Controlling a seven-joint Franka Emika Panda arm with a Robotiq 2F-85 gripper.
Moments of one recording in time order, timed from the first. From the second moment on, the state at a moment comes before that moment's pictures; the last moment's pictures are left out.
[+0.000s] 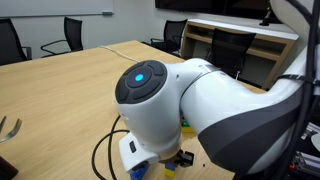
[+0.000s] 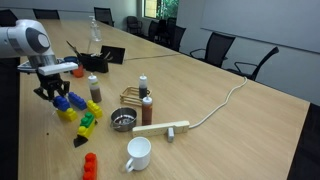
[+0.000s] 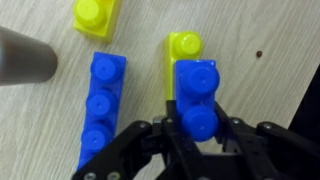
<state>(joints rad) 0.51 0.73 0.36 -1.68 -0.48 2.11 -0.82</state>
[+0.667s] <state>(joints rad) 0.50 0.74 0.34 -1.68 -0.48 2.16 -0.74</state>
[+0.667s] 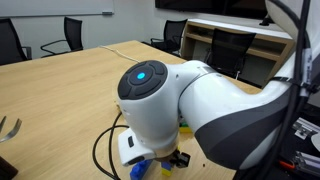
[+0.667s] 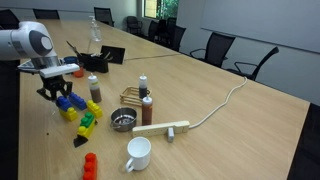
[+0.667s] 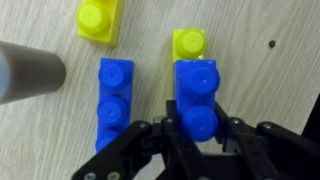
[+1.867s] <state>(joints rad) 0.47 0.65 0.38 -1.74 -0.37 2.32 -0.70</state>
